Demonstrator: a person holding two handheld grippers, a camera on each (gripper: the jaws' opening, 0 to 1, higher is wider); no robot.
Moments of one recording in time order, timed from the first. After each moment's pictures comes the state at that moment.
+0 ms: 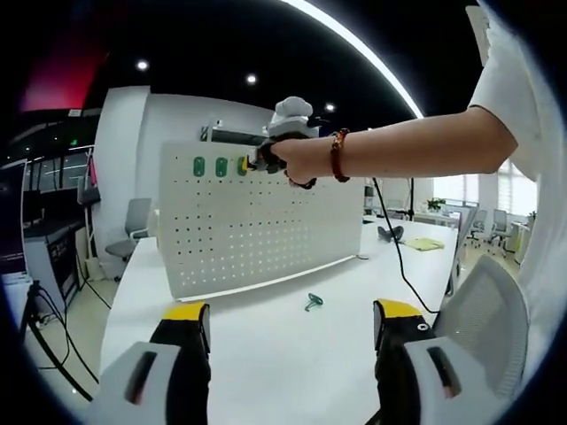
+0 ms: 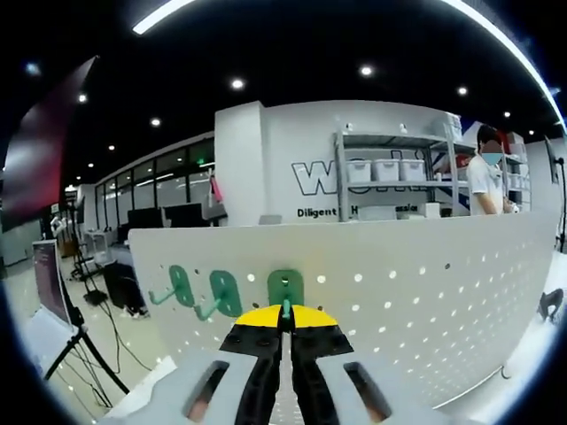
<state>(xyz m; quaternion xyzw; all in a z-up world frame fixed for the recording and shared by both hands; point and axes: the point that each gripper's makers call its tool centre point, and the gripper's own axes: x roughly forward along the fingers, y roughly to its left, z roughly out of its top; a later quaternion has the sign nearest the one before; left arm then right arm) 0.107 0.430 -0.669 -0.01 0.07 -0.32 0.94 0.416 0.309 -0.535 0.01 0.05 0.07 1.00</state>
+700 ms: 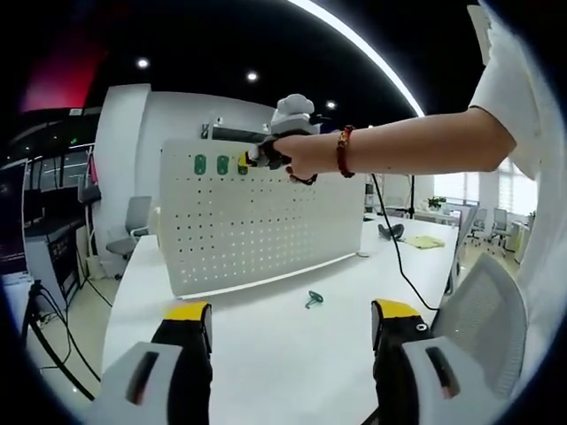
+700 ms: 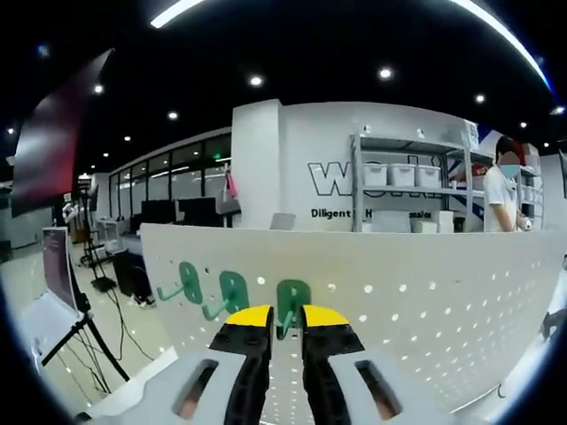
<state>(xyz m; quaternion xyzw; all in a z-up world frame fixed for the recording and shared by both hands) 0.108 0.435 -0.668 0.00 0.08 -0.32 0.94 0.418 0.319 -0.530 -0.01 0.05 0.12 0.99</state>
